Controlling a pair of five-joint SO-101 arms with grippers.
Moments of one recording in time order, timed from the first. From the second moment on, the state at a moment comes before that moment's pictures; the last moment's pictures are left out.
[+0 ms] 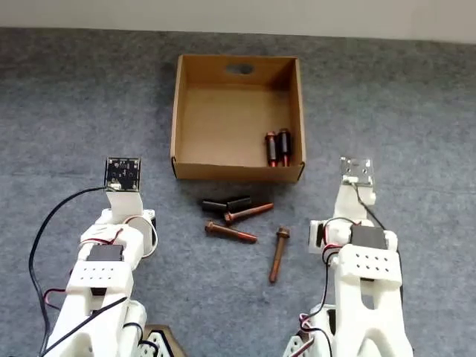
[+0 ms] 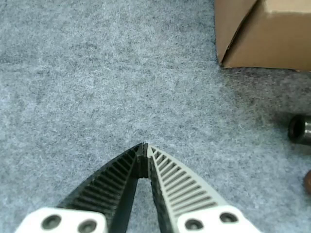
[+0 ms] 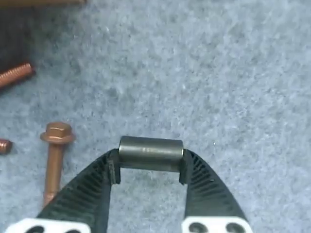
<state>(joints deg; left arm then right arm) -7.3 -50.0 84.5 25.4 -0.2 4.4 -47.9 65.7 58.2 4.3</state>
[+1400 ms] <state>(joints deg) -7.3 -50.0 84.5 25.4 -0.2 -0.1 -19.1 54.7 64.0 68.0</state>
